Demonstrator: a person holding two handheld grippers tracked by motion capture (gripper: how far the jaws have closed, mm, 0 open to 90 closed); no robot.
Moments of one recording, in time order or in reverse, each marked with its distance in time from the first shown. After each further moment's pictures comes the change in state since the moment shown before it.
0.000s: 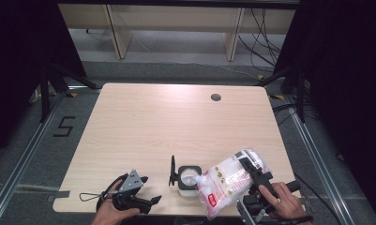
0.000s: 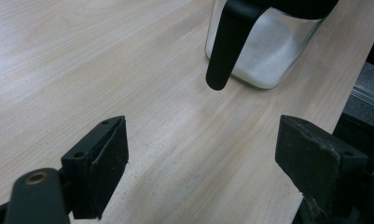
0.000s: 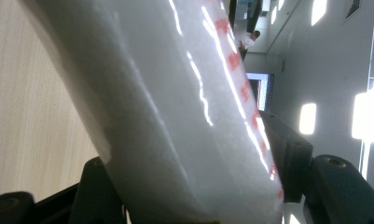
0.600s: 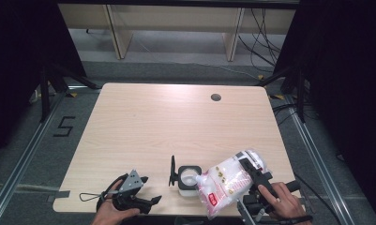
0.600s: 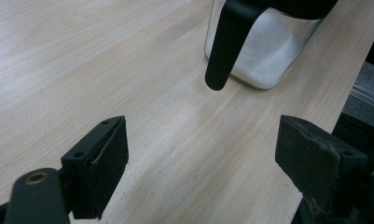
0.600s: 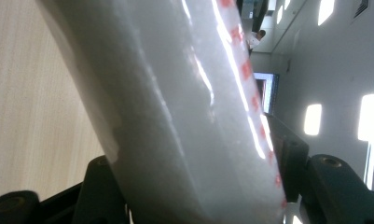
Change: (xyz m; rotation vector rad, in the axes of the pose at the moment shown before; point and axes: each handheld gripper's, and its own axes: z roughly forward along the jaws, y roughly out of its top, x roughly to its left) left arm 0.001 0.001 -0.001 0.022 0.000 0.022; right arm 0.006 -0.001 0.001 0.017 0.023 0.014
